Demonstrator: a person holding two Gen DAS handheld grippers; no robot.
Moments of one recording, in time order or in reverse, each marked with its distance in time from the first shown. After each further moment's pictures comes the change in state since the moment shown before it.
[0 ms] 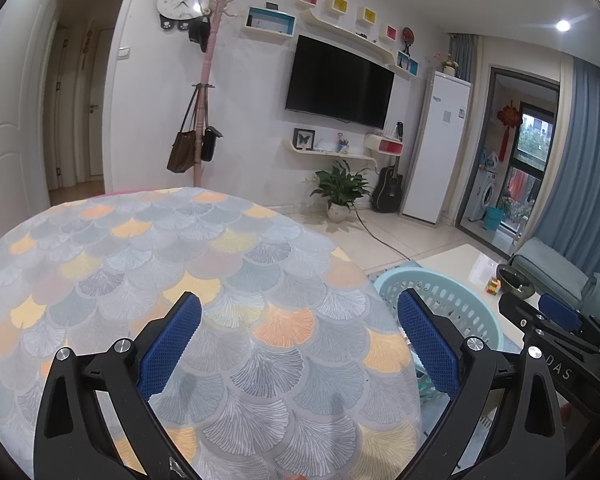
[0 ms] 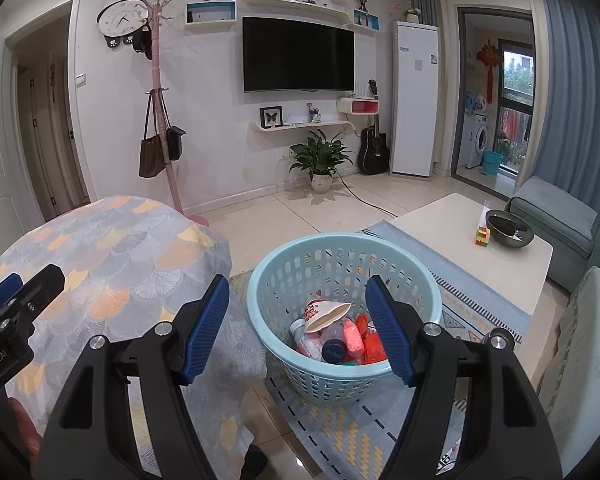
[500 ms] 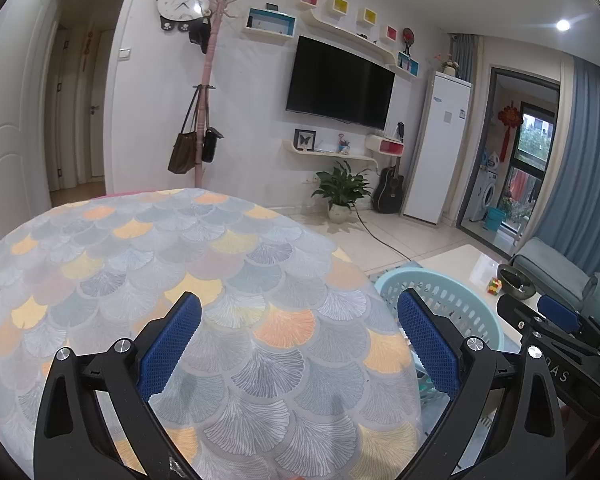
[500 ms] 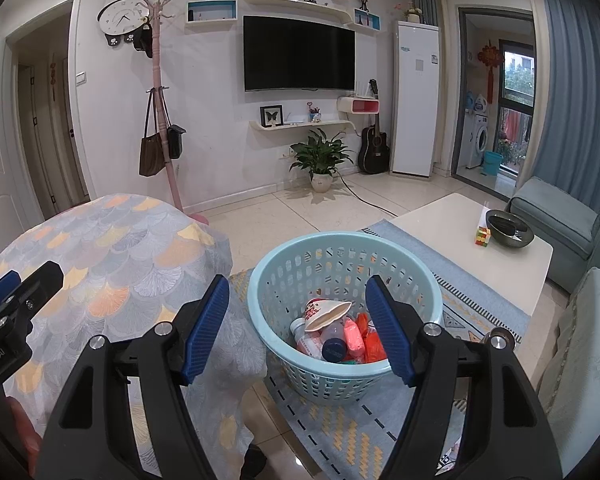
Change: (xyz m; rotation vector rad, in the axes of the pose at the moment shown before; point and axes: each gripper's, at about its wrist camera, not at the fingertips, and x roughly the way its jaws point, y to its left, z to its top) left arm 0.000 0.001 -0.001 0.003 -0.001 0.001; right arm 0.003 -0.001 -0.004 -0.003 0.001 -0.001
